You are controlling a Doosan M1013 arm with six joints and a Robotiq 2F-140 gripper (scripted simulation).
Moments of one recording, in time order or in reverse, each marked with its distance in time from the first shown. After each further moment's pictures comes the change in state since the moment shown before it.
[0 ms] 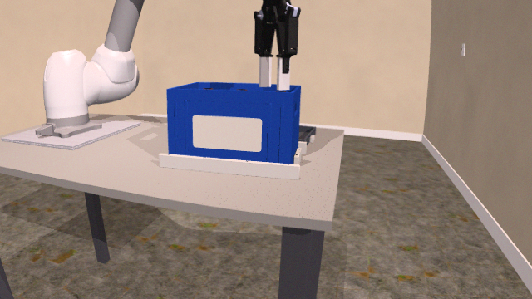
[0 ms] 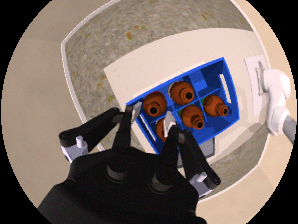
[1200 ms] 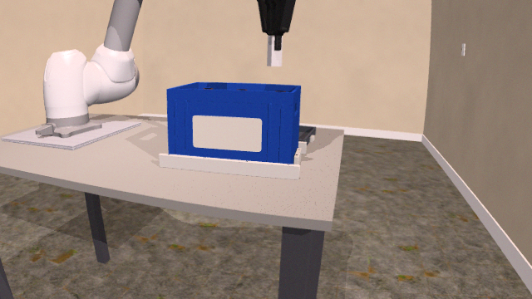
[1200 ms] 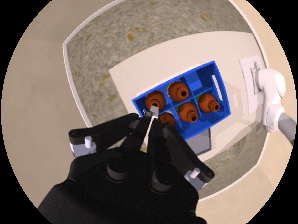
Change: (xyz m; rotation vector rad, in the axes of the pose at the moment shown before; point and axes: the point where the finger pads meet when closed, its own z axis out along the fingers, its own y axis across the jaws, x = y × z) arm 0.000 0.000 -0.050 0.000 0.000 0.000
